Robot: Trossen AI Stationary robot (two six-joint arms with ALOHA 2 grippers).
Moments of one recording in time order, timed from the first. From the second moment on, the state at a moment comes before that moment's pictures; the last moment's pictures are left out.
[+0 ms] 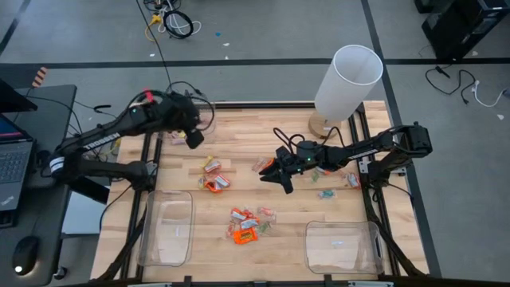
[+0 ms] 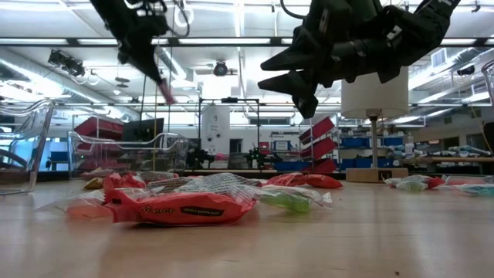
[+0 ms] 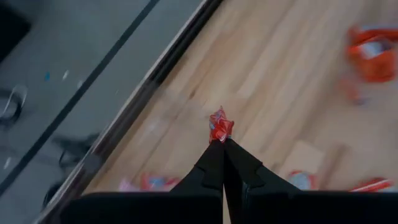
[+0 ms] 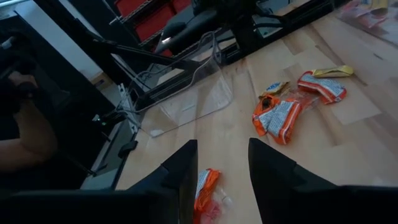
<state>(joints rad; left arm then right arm) 0.52 1.05 1.06 -0.86 -0.19 0.03 -0.07 1.56 0.65 0.66 -0.29 0.51</state>
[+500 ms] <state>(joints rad) 0.83 1.07 1.05 -0.98 -0.18 0.07 -0.07 1.56 0.65 0.65 -0.28 0.49</state>
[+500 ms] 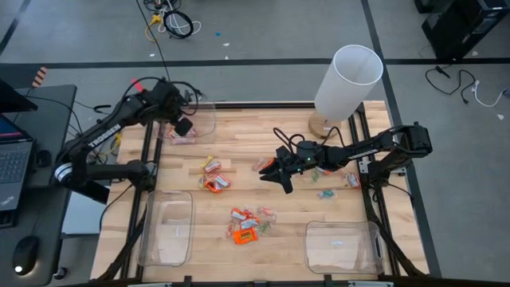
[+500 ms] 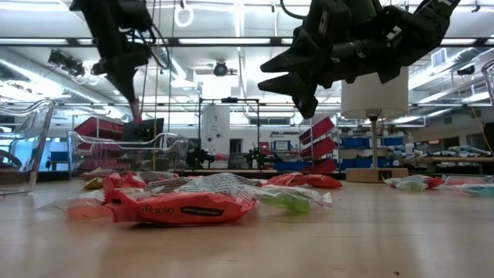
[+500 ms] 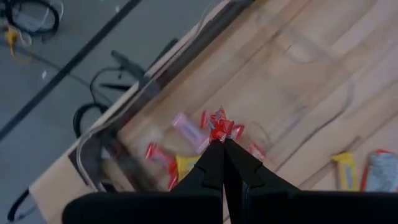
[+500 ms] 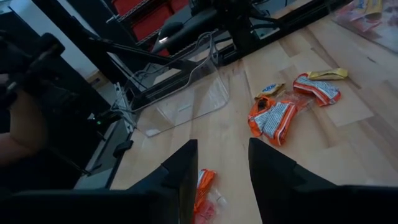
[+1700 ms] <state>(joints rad) 1.02 1.39 1.04 -0.98 -0.19 0.05 -0.07 1.56 0.65 0.65 -0.26 0.47</state>
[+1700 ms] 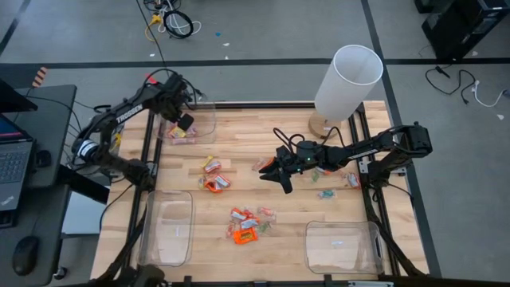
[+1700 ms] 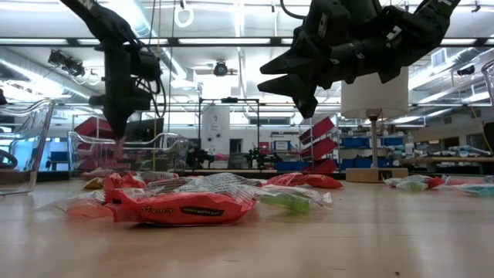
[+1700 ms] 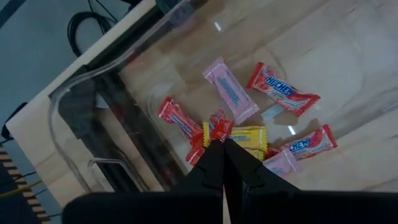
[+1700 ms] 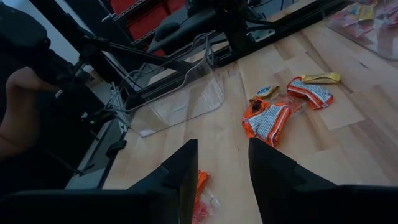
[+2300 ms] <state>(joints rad) 1.04 1.50 1.04 -0.92 -0.25 0.07 -0.07 1.56 0.65 0.65 -0.26 0.47</state>
